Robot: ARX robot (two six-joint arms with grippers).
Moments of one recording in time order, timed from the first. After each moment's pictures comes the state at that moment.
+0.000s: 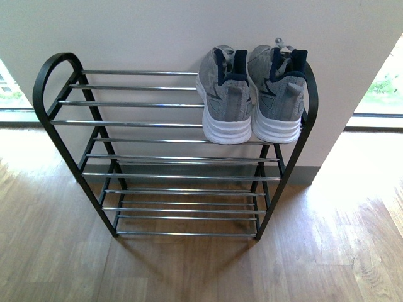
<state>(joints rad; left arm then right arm) 0.00 0.02 0.01 0.00 0.00 -0.01 0.00 0.00 0.02 0.00 0.00 0.00</state>
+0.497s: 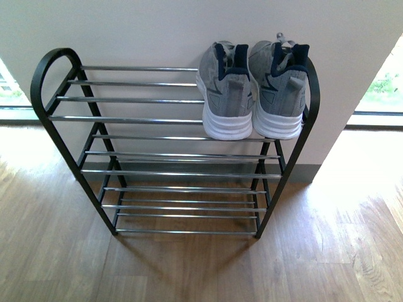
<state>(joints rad) 0.00 0.02 0.01 0.00 0.00 -0.01 0.00 0.00 0.02 0.00 0.00 0.00</state>
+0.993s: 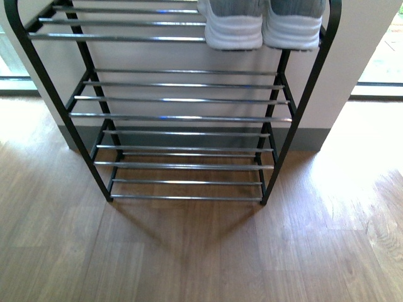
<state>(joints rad) 0.00 0.02 0.01 0.00 0.00 -0.01 0.00 0.00 0.02 0.00 0.00 0.00</state>
